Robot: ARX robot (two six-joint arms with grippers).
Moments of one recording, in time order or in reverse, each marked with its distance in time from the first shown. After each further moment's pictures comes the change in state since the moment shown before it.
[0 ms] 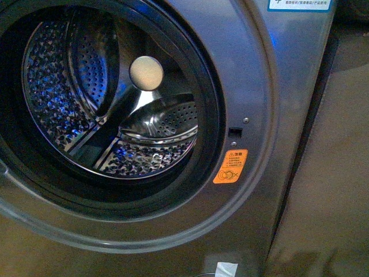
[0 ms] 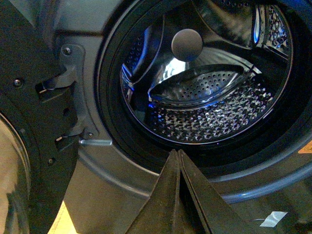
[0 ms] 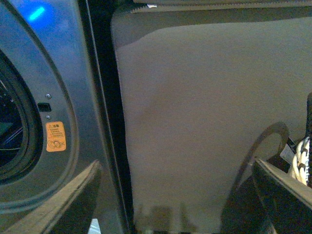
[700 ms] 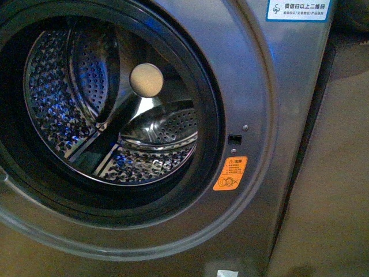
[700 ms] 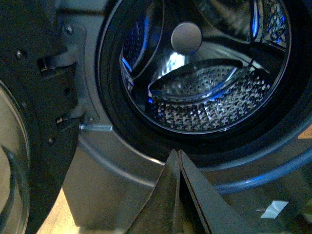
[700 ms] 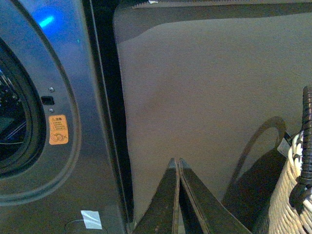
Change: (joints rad) left arm 0.000 -0.223 -0.123 -0.087 0.002 0.000; right arm 0.000 -0.179 0.000 -0.188 0.000 -0.002
